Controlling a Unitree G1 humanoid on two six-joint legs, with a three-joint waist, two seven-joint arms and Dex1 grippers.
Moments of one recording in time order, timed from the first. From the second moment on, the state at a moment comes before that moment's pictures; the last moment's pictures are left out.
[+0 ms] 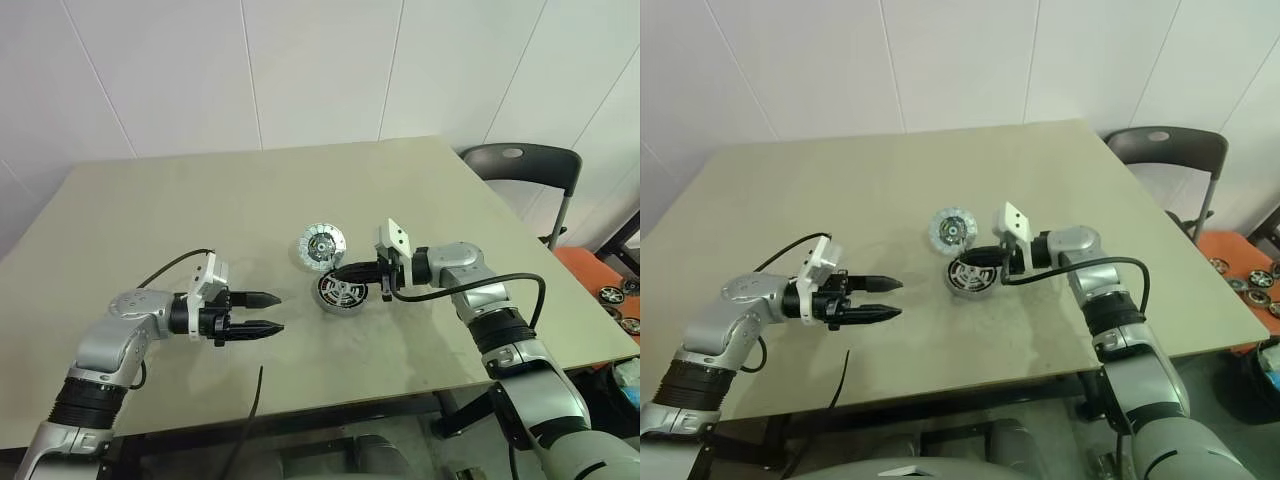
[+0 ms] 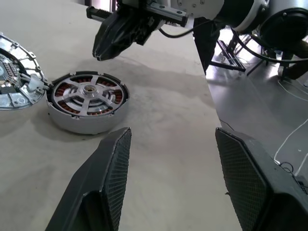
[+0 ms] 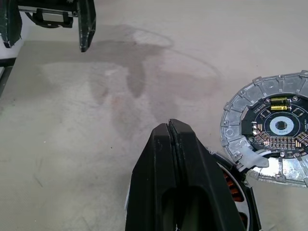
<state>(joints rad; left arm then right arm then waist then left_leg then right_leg) -0.26 0.63 -0.05 0.00 -0.53 0.41 -1.32 -0.69 -0.41 0.19 0.54 0.20 0.11 1.32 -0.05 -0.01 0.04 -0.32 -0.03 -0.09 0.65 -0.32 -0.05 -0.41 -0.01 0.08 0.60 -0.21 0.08</state>
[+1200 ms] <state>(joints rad) -0.26 0.59 -0.04 0.00 -0.52 0.42 -1.23 -0.82 -0.29 0.12 0.95 0.15 0.02 1.24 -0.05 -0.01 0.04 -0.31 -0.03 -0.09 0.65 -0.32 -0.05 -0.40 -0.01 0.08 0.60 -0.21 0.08</state>
